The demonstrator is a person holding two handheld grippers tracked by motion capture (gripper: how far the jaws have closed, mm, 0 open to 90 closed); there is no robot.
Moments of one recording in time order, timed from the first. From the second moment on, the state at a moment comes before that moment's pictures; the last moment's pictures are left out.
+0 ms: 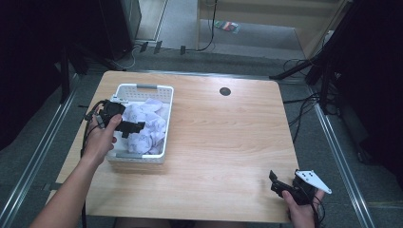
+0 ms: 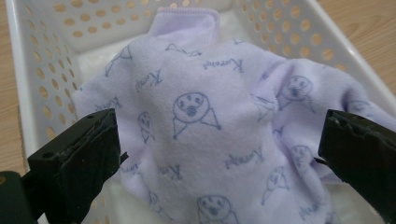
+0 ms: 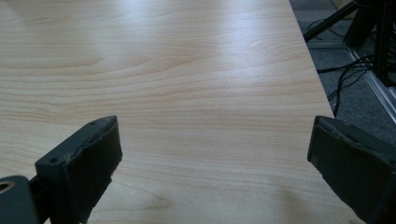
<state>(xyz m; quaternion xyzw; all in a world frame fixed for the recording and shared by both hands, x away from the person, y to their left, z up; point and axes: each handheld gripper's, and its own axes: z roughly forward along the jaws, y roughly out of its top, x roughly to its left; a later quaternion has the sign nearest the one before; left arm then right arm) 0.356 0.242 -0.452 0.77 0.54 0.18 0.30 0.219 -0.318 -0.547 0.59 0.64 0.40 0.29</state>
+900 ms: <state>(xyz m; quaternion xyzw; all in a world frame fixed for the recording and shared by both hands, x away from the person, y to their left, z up) 0.404 0.209 -0.513 0.83 0.53 0.11 0.13 0.219 -0.318 -0.547 0.59 0.64 0.40 0.29</state>
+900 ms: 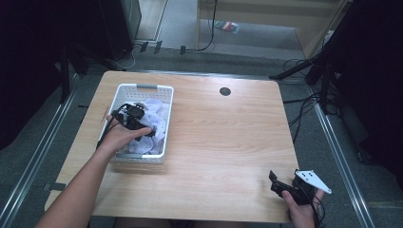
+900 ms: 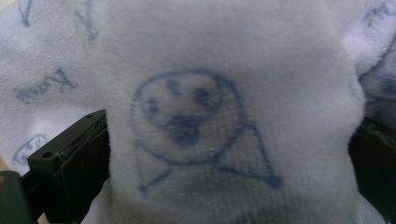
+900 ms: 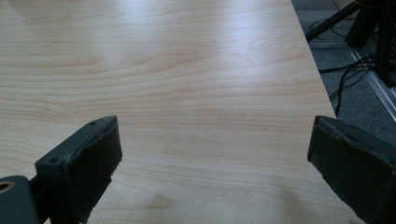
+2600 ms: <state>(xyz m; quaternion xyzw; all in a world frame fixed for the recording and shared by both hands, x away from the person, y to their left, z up) 0.395 0.232 -0.409 0.82 0.52 0.14 0.18 0.220 -0.317 -0.547 0.59 0.64 0.40 0.29</state>
